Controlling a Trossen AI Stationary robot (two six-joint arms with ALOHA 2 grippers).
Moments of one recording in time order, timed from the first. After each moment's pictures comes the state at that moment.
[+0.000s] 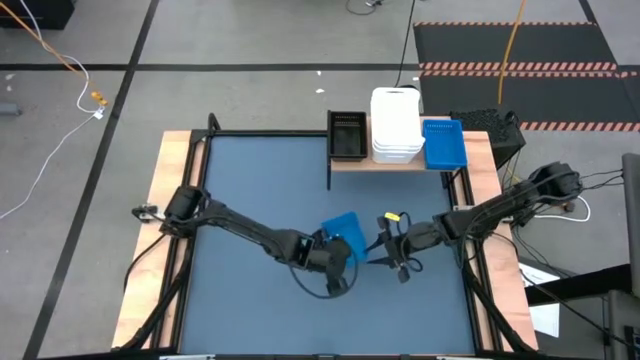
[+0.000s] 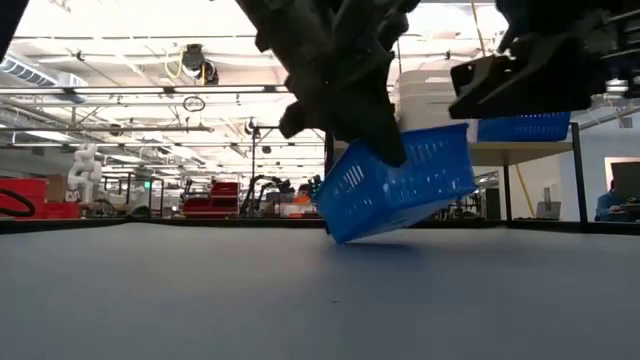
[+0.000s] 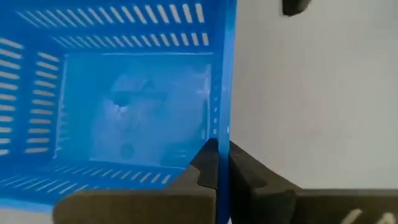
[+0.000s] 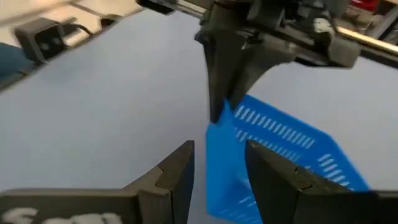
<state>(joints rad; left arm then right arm) -0.30 2.05 1.51 -0.38 -0.23 -0.58 0.32 1.19 0.38 0.38 0.05 -0.15</state>
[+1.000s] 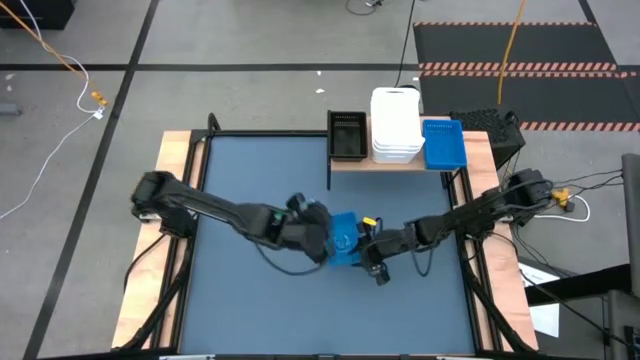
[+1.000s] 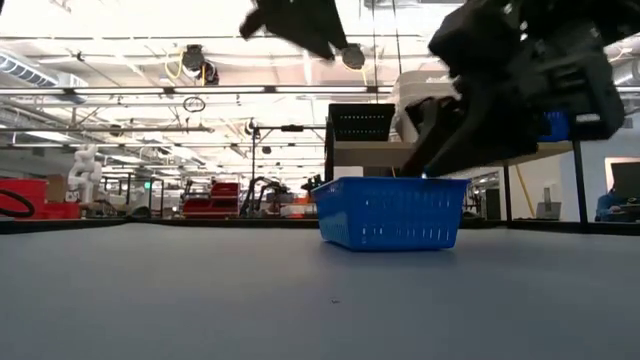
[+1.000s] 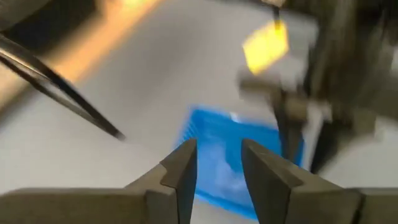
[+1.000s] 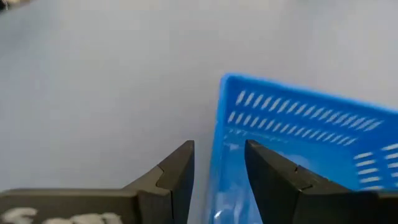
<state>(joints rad) -0.27 1.77 1.53 -0.64 -0.56 -0.56 0.28 1.52 0.58 0.31 0.02 -0.11</state>
